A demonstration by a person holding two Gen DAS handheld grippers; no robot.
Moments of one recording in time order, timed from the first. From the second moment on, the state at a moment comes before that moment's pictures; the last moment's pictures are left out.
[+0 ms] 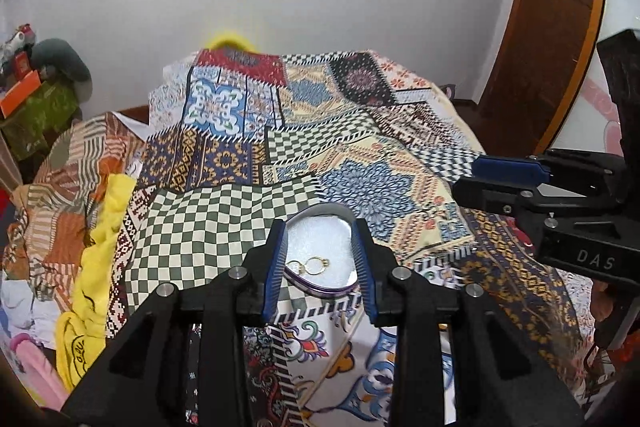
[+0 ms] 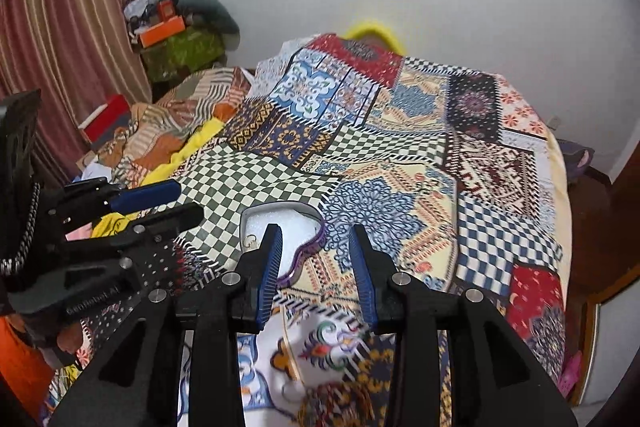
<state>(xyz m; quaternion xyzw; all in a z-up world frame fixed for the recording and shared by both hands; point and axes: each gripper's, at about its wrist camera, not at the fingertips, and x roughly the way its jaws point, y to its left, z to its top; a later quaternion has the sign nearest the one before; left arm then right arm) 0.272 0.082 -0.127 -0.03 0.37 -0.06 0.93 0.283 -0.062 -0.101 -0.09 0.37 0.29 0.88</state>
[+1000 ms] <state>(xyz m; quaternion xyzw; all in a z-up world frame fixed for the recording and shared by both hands) 0.225 -0.013 -0.211 0.00 0.47 -0.14 0.87 0.226 -0.168 -0.168 -0.07 0.42 0.23 0.87</state>
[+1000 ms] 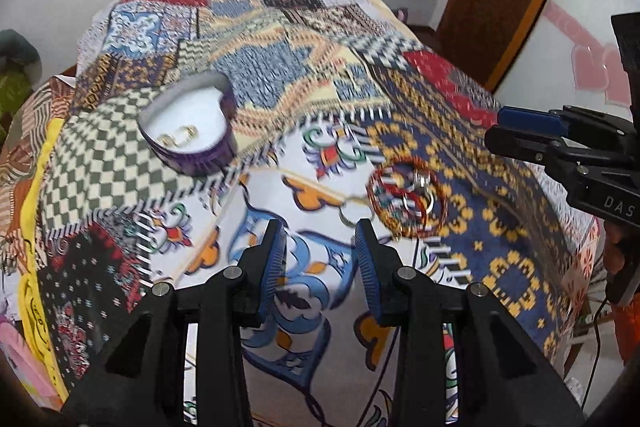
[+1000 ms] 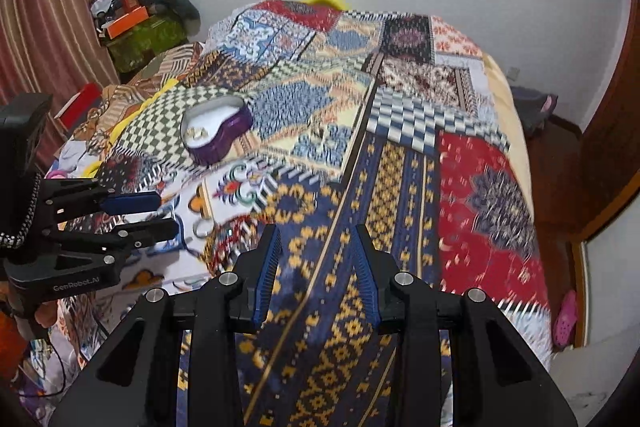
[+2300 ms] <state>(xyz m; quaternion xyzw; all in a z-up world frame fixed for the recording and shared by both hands) 0.219 -0.022 -0.225 -0.01 0.45 -0.16 0.88 0.232 -0.119 -0.196 -0.14 0.42 0.29 0.85</state>
